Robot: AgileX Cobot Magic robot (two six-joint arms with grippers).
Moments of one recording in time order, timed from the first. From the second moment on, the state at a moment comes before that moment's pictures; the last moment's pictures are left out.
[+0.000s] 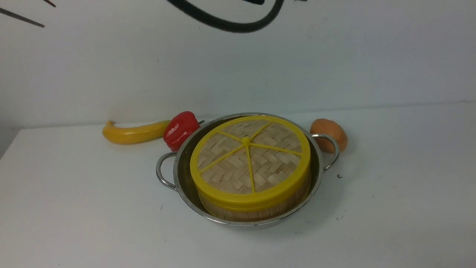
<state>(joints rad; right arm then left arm) 0.11 -0.01 0.02 0.21 0.43 -0.28 -0.45 1.82 -2.29 -0.43 1.27 0.13</state>
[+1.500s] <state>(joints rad) 0.11 -0.01 0.02 0.21 0.43 -0.28 0.11 0.04 -0.14 0.01 0.39 -0.10</state>
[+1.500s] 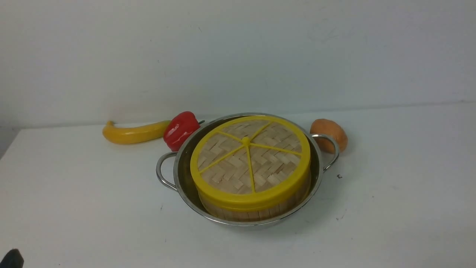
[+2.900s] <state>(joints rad) 0.11 -0.01 0.02 0.21 0.43 -0.28 0.12 -0.01 0.02 -0.11 0.42 0.11</state>
